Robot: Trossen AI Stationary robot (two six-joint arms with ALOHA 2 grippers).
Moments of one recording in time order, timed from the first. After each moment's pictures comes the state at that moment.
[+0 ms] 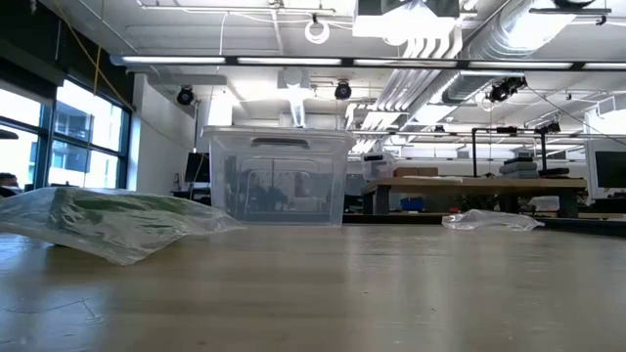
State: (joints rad) left arm -0.88 1.82 1.32 0.86 -0.79 0.39; right arm 0.82 1.83 1.26 -0.31 0.79 0.48
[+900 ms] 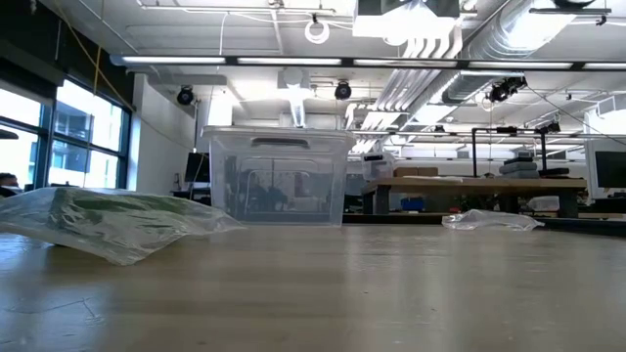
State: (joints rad) left arm -0.88 1.82 1.32 0.83 -0.79 0.40; right arm 0.78 1.61 1.26 -0.50 0.55 0.44
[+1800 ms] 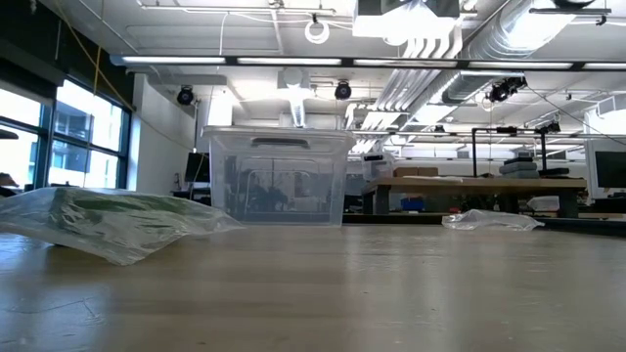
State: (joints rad) left arm -0.90 1.82 1.32 0.76 -0.79 0.36; right arm 0.77 1.56 1.26 -0.43 0.67 0.15
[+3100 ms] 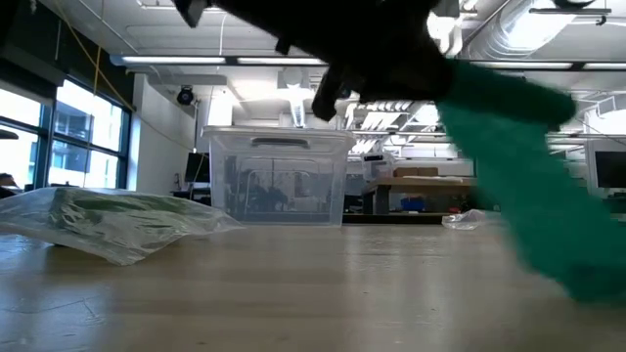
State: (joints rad) left arm -0.39 2.08 1.32 0.37 -0.62 -0.39; right arm 1.13 1.80 1.26 -0.60 0.79 0.90
